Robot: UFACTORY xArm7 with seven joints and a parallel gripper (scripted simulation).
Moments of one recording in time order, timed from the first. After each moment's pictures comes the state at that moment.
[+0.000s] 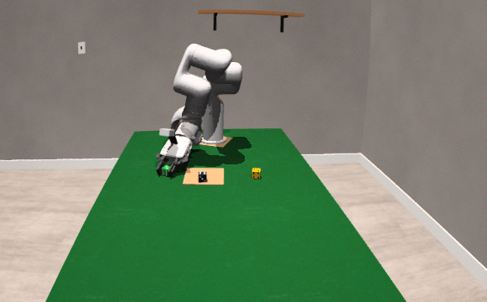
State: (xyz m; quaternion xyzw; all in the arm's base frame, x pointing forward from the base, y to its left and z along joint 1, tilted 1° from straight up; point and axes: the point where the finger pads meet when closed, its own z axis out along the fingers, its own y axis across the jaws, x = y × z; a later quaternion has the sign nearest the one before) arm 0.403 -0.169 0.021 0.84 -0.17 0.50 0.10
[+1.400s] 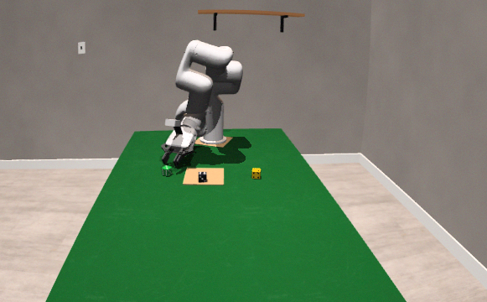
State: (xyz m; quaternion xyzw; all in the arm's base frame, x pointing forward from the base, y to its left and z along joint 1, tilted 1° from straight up) arm 0.363 -0.152 0.046 0.84 -0.17 0.50 0.10
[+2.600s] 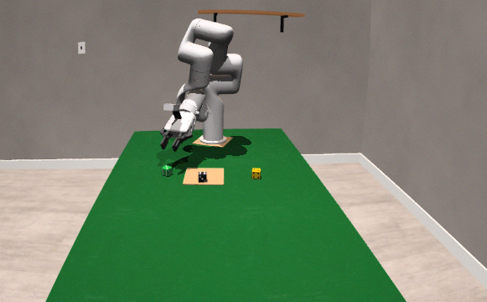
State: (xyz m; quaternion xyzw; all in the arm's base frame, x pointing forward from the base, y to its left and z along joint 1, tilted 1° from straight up) arm 0.365 -0.155 0.105 0.85 -0.17 0.49 0.09
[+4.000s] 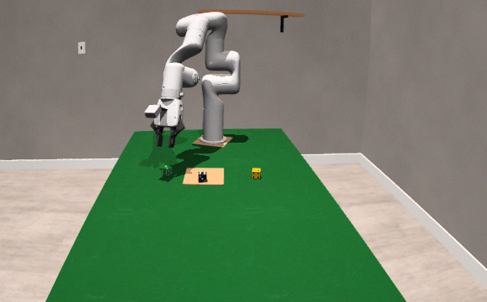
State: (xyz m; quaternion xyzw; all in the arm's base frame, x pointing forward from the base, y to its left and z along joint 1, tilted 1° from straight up) arm 0.392 -0.167 0.125 0.96 -0.19 0.19 0.01
